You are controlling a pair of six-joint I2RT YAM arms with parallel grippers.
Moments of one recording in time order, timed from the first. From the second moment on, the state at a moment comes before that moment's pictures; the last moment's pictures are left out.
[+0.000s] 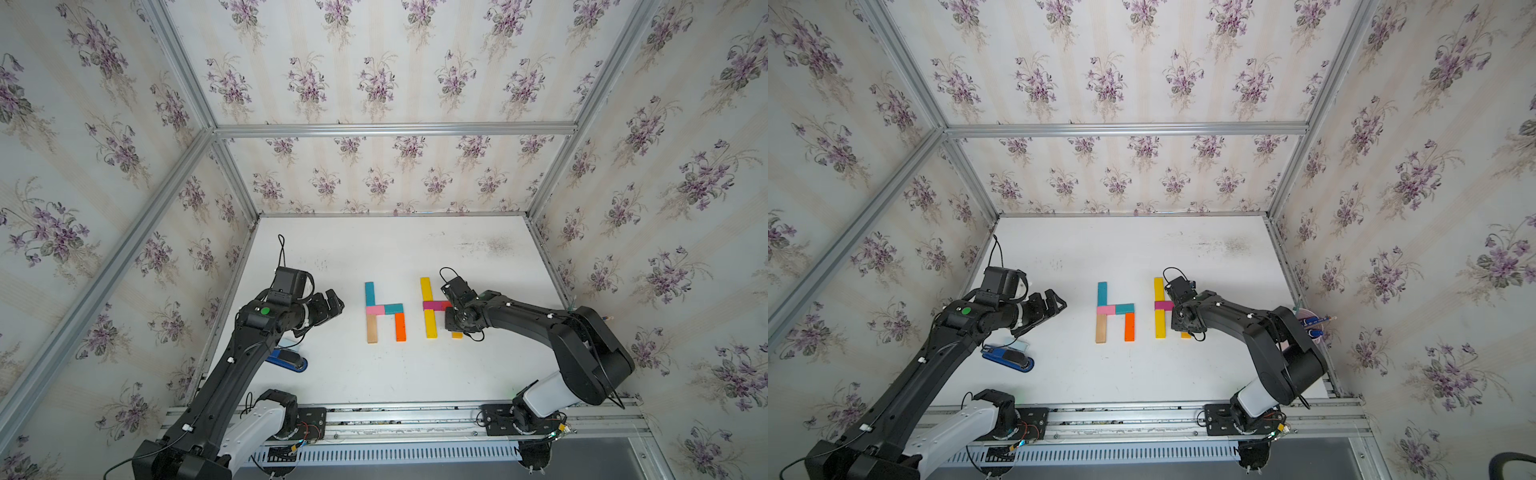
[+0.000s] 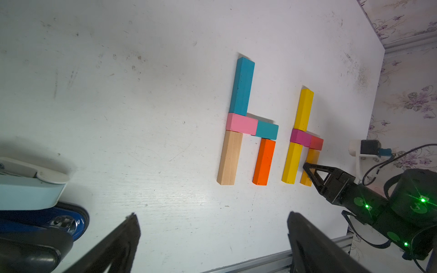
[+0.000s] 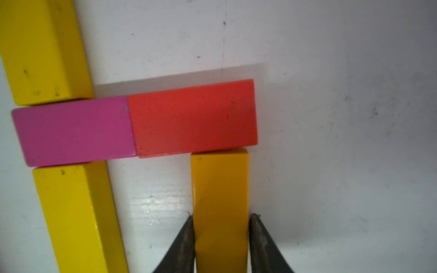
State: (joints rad) left arm -0.20 0.98 0.89 -0.92 0.24 -0.67; right arm 0.58 1.57 0.78 -0.54 0.15 0.62
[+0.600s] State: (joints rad) left arm -0.20 0.99 0.90 -0.92 0.24 -0.67; right arm 0.58 1.61 0.82 -0.60 0.17 0.62
